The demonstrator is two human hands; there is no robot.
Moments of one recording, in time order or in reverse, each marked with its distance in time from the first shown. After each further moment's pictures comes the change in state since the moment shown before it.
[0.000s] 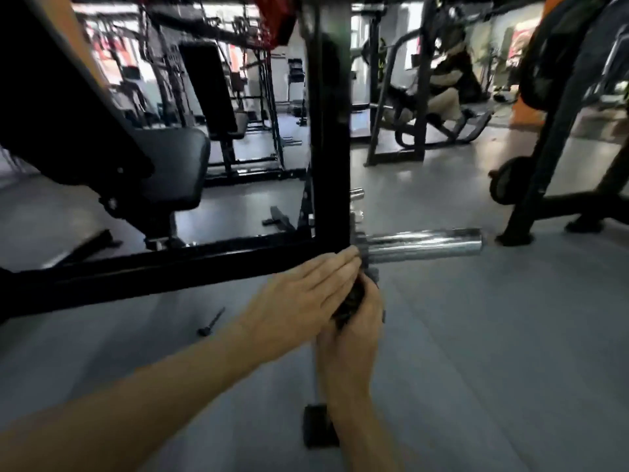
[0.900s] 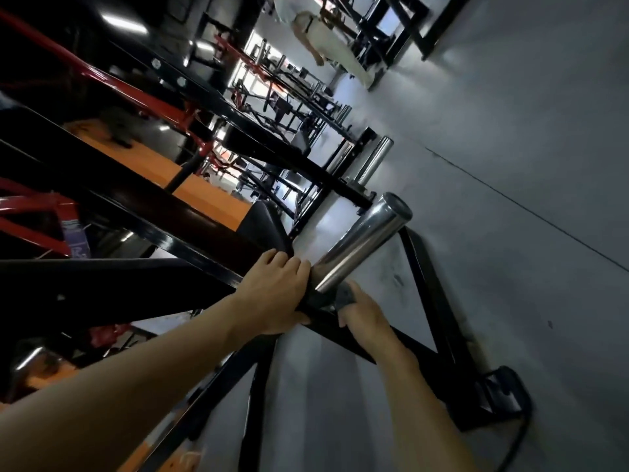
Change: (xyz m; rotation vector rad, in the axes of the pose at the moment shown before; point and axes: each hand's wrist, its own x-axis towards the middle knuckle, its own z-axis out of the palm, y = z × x) left_hand 0.188 -0.030 -0.032 0.282 -1.122 0.228; right_hand 0.101 0.058 -0.033 0.850 -0.756 0.828
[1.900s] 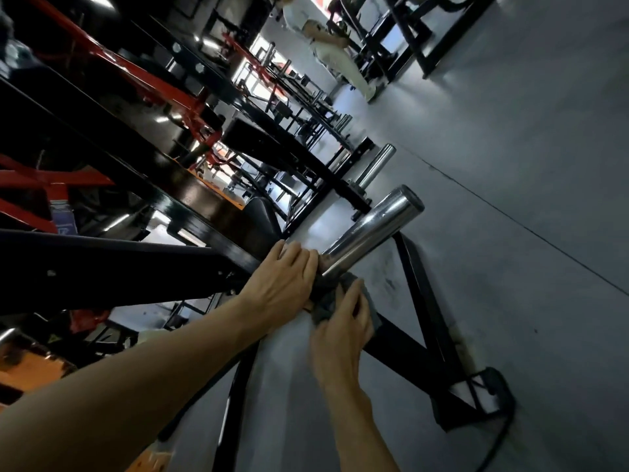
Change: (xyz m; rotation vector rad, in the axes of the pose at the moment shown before) left_hand -0.019 0.008 0.026 0.139 0.240 0.016; right_hand -0.048 0.010 0.078 -0.170 0.443 -0.131
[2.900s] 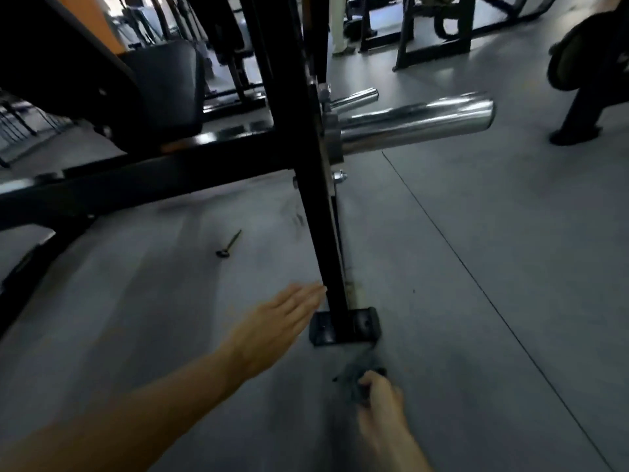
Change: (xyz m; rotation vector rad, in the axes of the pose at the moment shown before) left_hand -0.079 0.266 0.124 -0.356 0.209 0.038; right_hand -0.062 0.235 -0.133 -0.043 0.401 0.604
